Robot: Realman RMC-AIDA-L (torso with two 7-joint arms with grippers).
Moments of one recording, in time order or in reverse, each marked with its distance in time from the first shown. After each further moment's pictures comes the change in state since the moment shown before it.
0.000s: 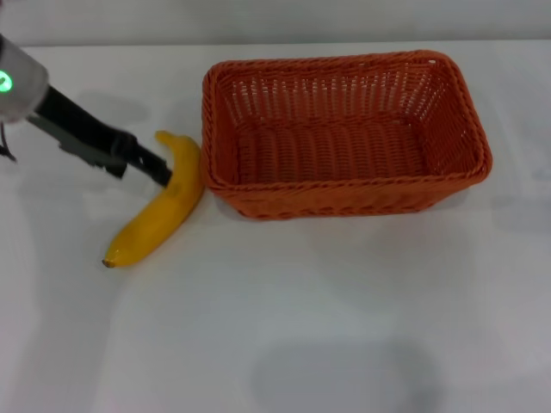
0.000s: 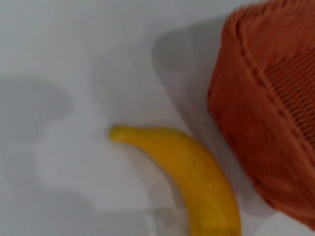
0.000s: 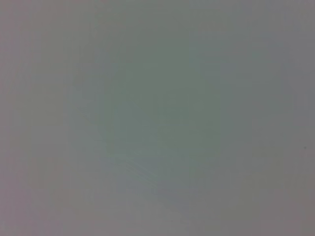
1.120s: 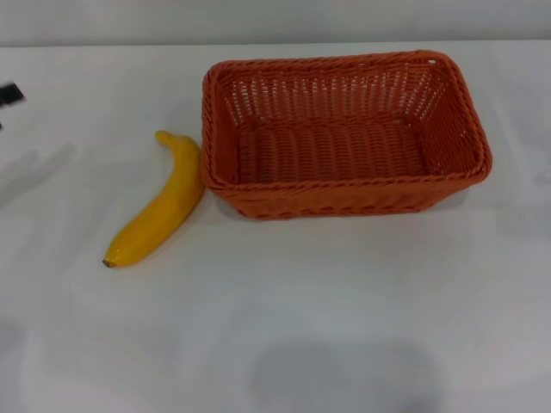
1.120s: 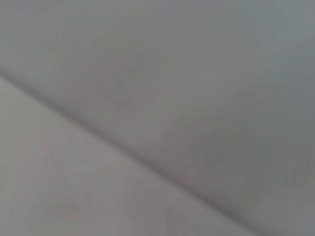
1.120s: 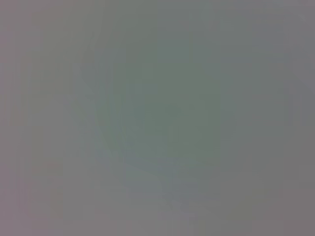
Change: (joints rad) left arm 0.599 0.020 -0.003 -0.087 -1.090 0.010 0.188; right arm -0.017 -0.002 -0.002 0.007 -0.003 0.041 -0.002
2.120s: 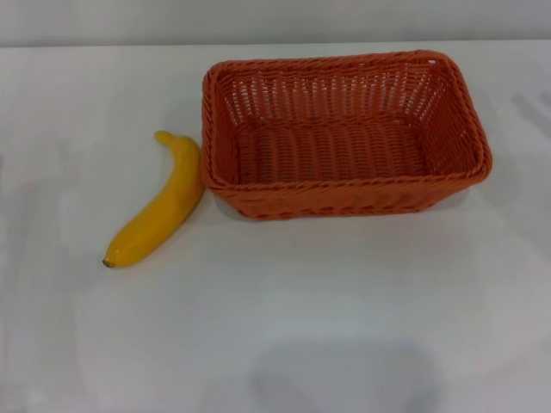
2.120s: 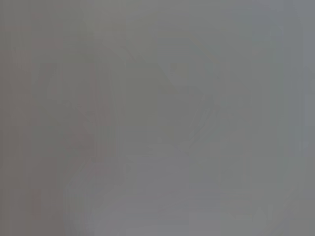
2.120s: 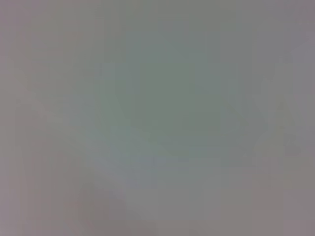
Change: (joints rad) left arm 0.196 -0.171 -0.093 0.662 -1.177 -0.299 1.560; right arm 0.009 -0.027 -0.087 -0.321 -0.548 0.196 1.292
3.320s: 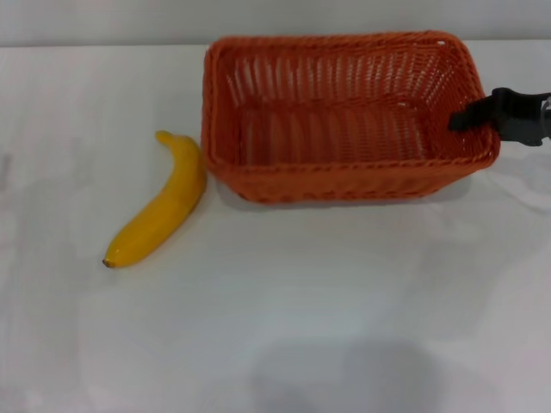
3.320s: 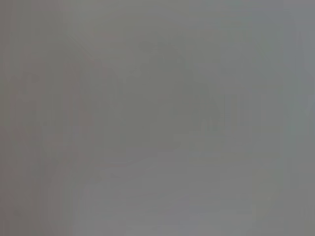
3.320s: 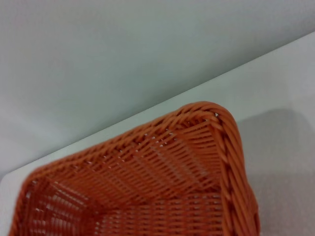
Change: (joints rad) left arm 0.007 0.000 0.000 -0.003 0.035 0.046 0.039; right arm 0.246 0.025 -0.156 -0.202 -0.825 0.039 0.750
